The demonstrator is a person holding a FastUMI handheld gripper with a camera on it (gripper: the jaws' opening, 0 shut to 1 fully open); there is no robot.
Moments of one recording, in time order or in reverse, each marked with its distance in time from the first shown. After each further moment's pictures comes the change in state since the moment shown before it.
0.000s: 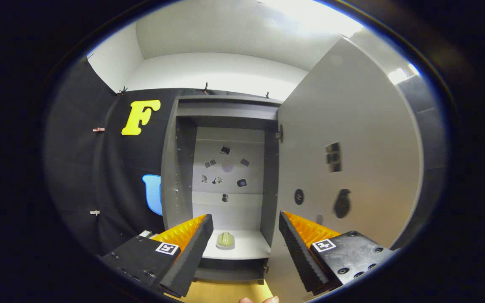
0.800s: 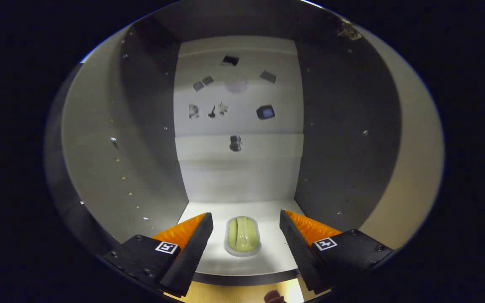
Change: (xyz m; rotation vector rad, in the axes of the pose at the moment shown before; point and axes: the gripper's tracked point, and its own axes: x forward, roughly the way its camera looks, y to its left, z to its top) arm 0.265 0.068 -0.171 0.046 0.392 0.049
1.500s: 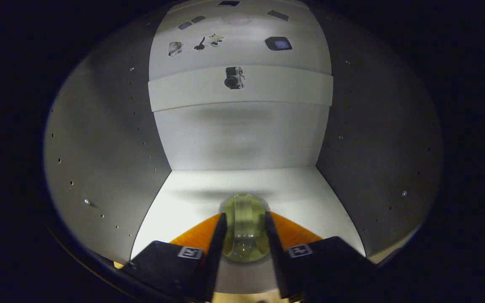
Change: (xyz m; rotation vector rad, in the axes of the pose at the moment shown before) arm 0.118 0.004 -0.114 -0.007 0.300 0.015
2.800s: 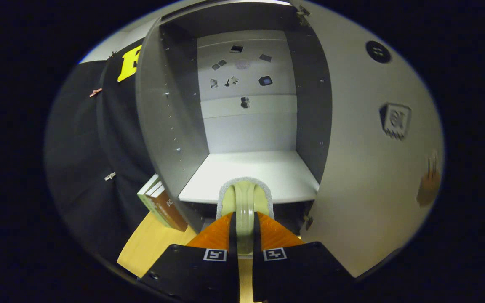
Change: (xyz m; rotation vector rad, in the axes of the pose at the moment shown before) arm -0.218 -0.021 -0.066 -0.006 -0.092 0.109
